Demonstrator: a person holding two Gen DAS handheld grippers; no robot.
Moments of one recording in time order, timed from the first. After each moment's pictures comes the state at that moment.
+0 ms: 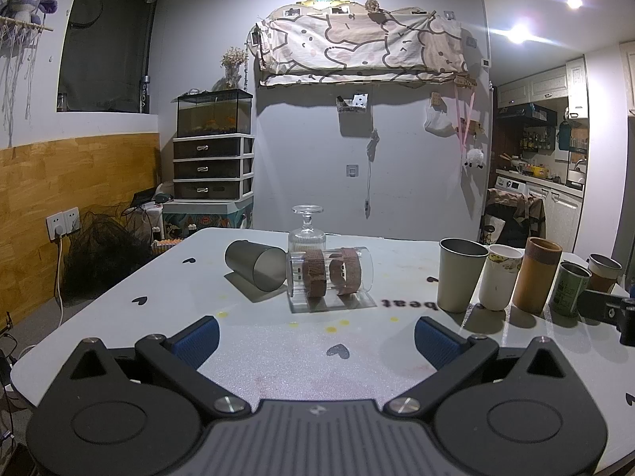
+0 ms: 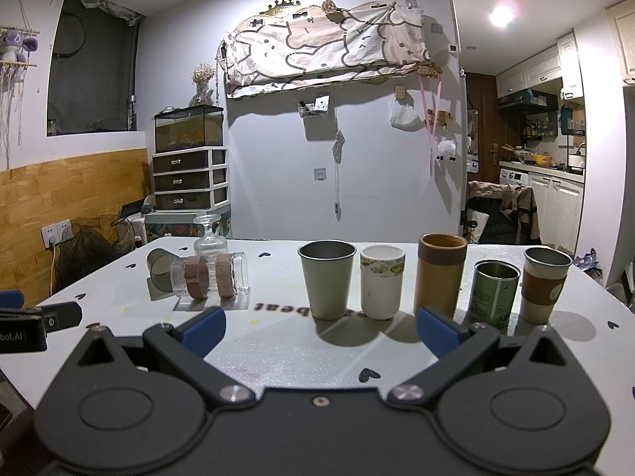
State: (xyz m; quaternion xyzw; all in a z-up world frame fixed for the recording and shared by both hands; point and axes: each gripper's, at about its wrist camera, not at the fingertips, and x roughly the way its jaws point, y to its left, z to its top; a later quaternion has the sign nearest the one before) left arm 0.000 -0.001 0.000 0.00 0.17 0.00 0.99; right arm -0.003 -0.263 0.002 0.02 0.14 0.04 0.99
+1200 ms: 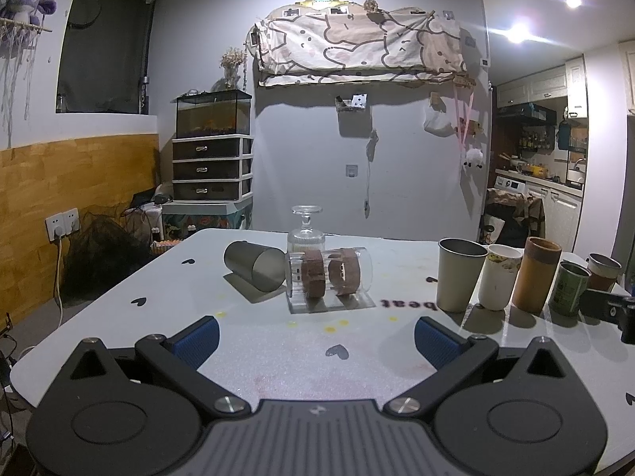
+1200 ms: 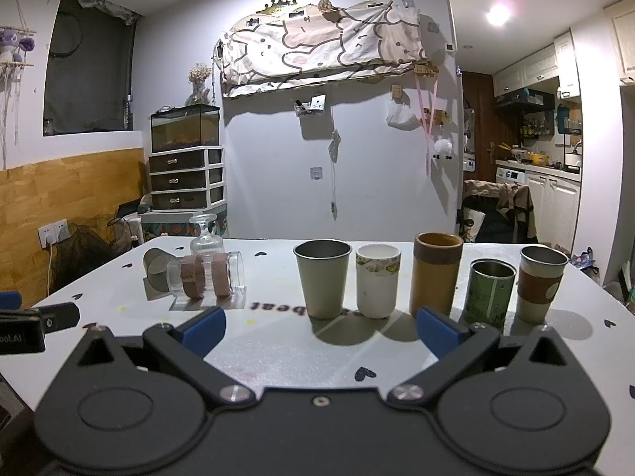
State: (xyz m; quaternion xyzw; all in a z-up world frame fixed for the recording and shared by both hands) left arm 0.006 -0.010 -0.009 0.00 0.17 0.00 0.99; right arm -0.006 -0.266 0.009 0.02 0.15 0.04 0.99
